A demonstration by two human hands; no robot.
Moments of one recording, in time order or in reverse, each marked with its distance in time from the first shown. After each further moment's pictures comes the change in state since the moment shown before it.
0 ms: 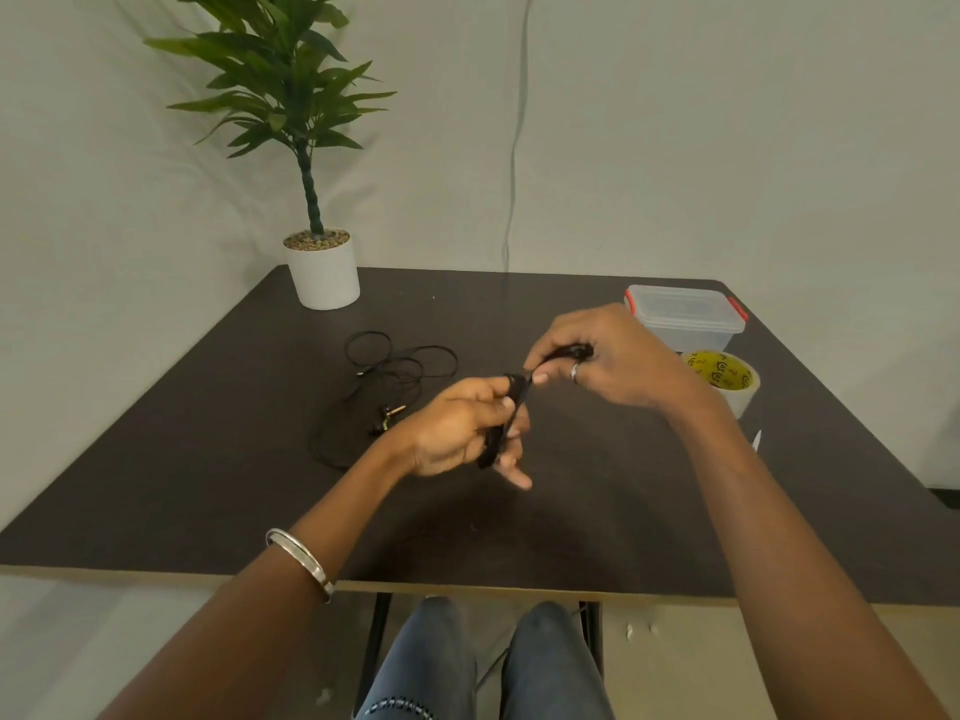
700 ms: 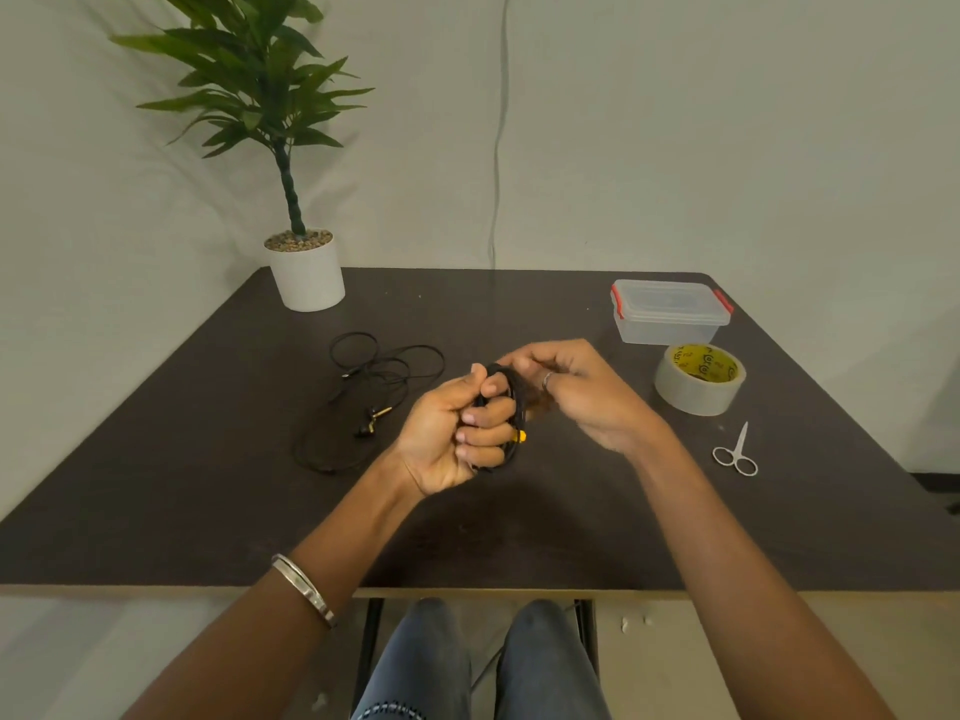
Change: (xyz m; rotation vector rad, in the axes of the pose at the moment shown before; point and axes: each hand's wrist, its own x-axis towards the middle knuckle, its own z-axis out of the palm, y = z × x) left_hand 0.005 -0.012 0.005 -0.719 -0.264 0.014; right_hand -0.012 0.010 0.047 0.687 0.095 0.337
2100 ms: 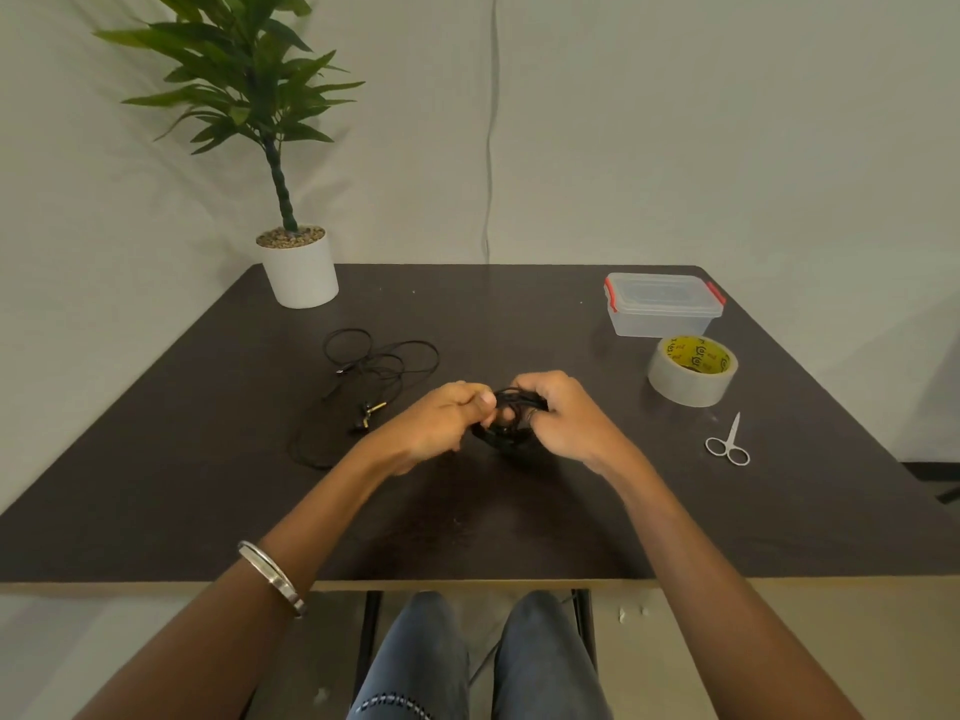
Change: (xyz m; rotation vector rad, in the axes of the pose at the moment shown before) left_hand -0.002 0.010 0.004 1.438 0.570 -0.050; right_hand -0.008 0.031 0.009 -0.429 0.045 -0.001
